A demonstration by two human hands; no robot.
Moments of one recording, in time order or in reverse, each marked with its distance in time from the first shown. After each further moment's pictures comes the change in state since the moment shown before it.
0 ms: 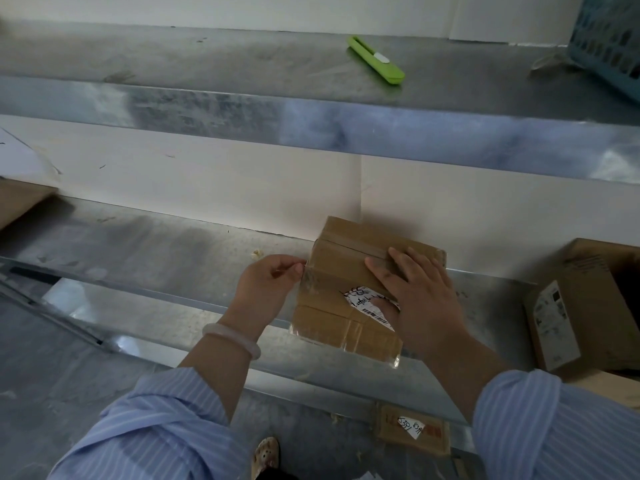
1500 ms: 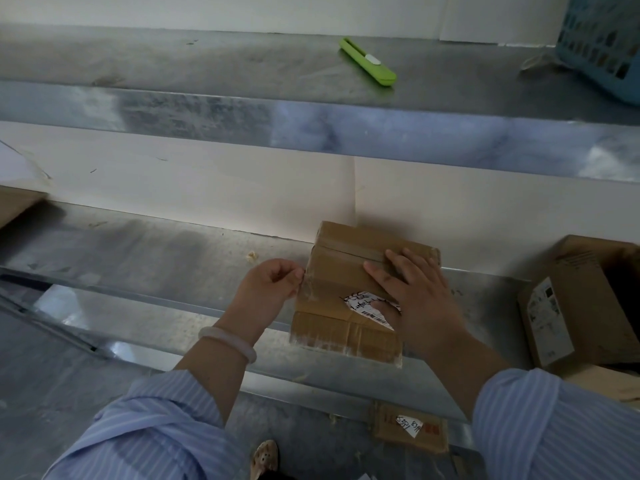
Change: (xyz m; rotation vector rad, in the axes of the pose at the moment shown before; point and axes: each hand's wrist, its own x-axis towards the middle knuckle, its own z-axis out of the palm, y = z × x) left_hand 0.001 -0.005 0.002 -0.084 -0.100 -0.040; right_hand -0.002 0.011 0.009 0.053 0.079 -0.068
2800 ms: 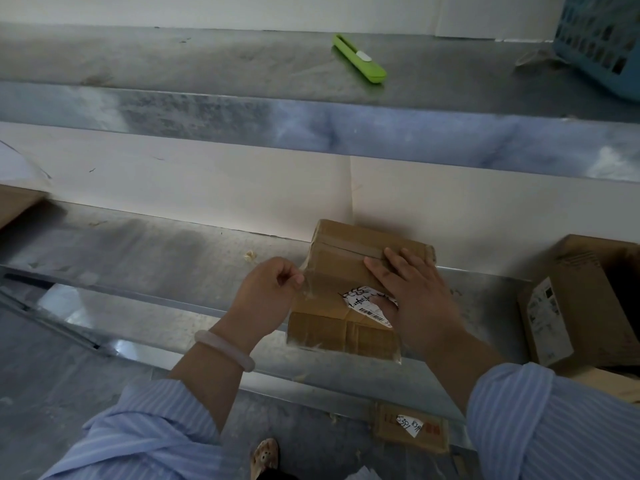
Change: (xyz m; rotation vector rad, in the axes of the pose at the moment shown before) left_hand -0.013 0.022 0.009 0.472 0.065 0.122; right_hand 0.006 0.007 0.001 -0.024 -0.157 0.059
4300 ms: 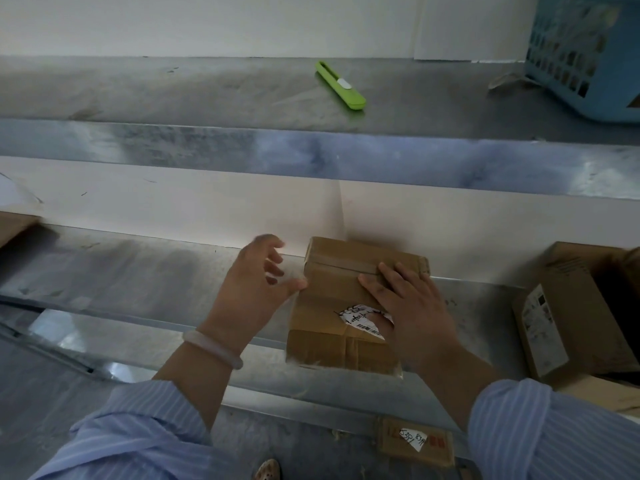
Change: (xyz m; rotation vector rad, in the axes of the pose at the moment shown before) left_hand 0.020 0.006 -0.015 -0.033 0.135 0.285; right_hand -0.006 -0.002 -0.002 -0.014 0.043 0.026
